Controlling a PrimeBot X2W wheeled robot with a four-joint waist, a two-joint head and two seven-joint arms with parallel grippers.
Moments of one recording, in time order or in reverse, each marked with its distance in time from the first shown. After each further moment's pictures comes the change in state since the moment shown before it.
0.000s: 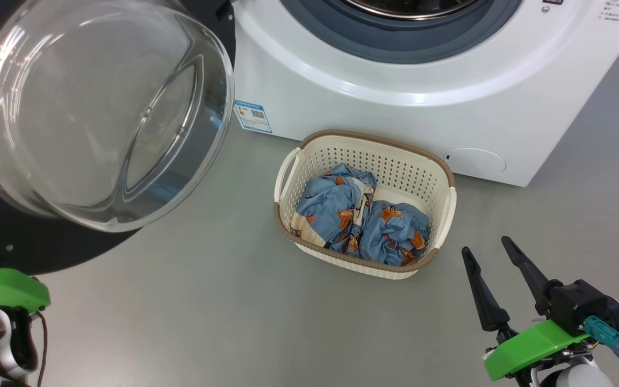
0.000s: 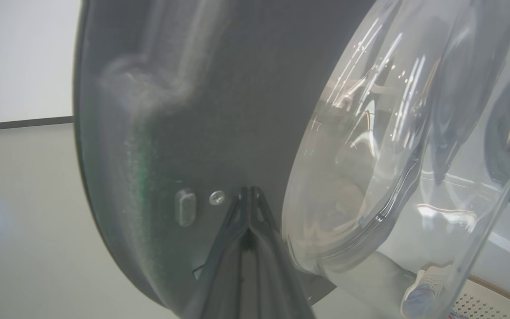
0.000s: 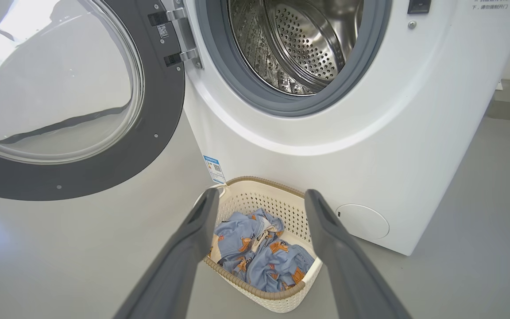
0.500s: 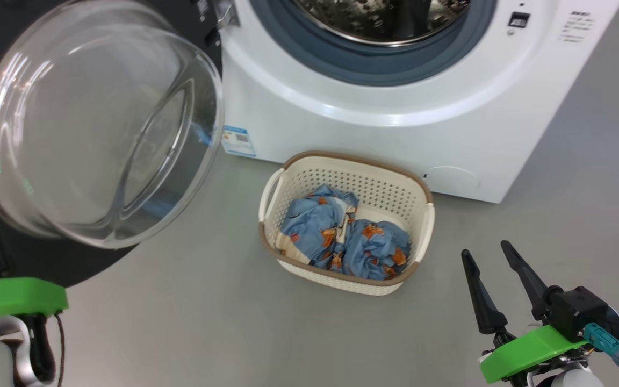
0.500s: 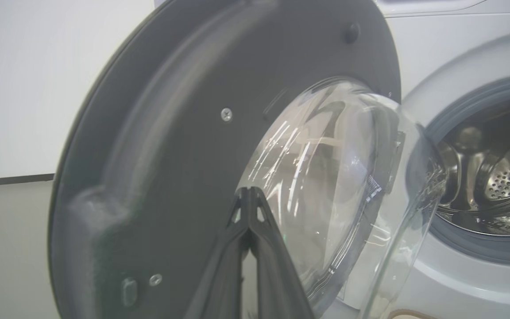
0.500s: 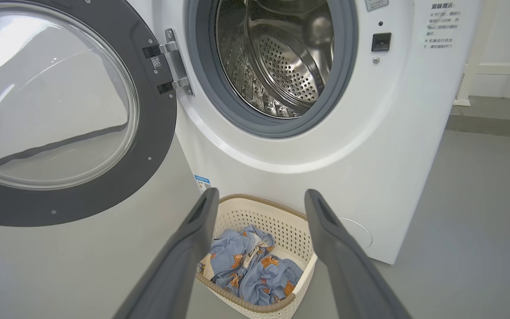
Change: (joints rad) left arm 0.109 -0.089 0.077 -0.287 0.144 -0.055 -0.003; right arm 0.007 0.036 -0.017 0.024 0.001 0.000 -0.036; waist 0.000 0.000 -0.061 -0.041
